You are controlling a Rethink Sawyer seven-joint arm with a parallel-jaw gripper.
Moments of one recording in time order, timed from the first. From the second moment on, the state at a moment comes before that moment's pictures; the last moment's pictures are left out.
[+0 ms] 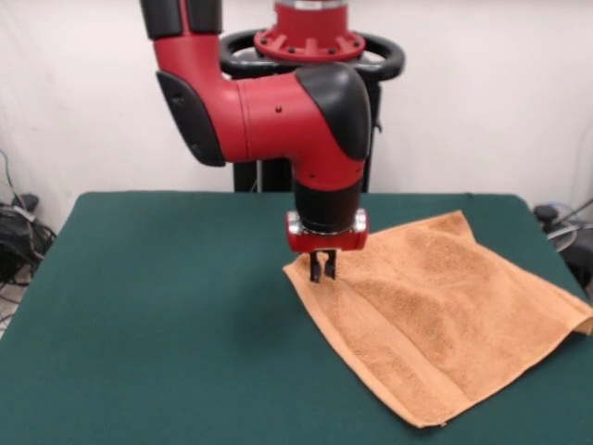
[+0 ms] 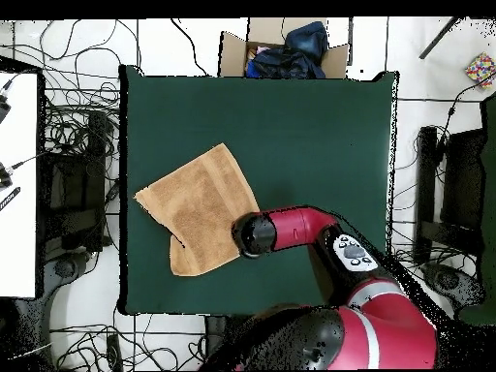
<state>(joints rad) -0.49 -0.44 0.29 1.76 -0.56 0.48 1.88</state>
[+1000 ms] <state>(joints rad) -0.58 -0.41 0.37 1.69 -0.59 0.63 1.88</state>
